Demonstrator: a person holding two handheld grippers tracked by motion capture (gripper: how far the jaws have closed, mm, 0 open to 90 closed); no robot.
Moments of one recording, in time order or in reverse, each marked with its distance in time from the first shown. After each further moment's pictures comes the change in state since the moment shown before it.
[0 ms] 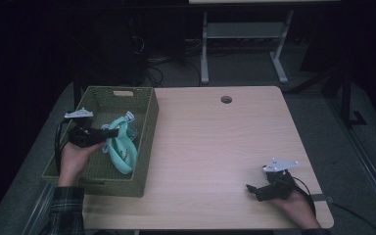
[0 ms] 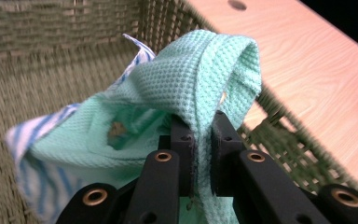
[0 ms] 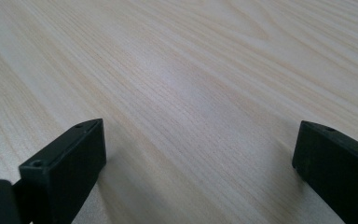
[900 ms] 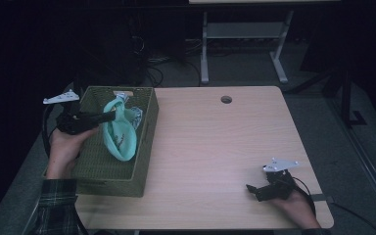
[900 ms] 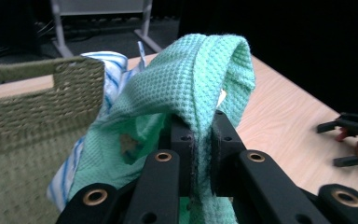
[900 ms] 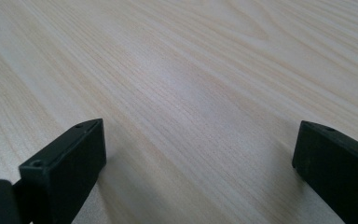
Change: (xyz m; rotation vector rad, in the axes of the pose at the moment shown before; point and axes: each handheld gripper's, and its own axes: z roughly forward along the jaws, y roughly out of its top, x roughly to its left) left arm -0.025 0.047 -0.040 -0.152 -0.100 0.051; right arm 0.000 0.000 0.000 0.002 0.001 0.004
